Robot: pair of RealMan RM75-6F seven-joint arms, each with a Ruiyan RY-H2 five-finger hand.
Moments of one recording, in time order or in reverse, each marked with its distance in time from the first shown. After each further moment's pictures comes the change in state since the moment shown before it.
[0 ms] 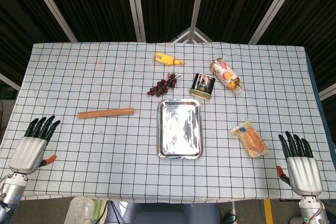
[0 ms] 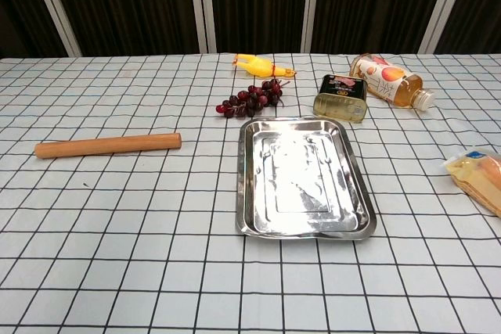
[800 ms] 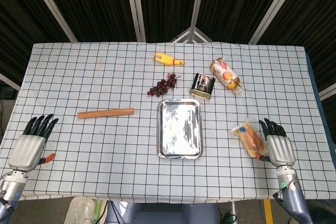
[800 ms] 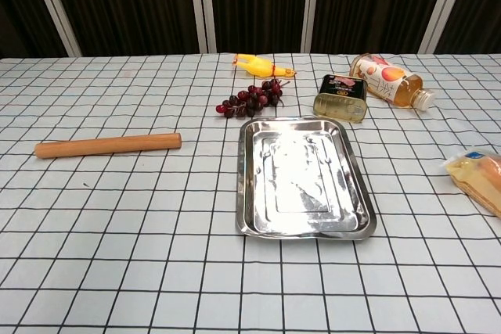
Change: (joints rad) left arm -0.010 0.001 -0.017 0.002 -0.040 -0.023 -0.004; right arm 0.200 -0.186 0.166 0.208 0.284 -0.359 0.134
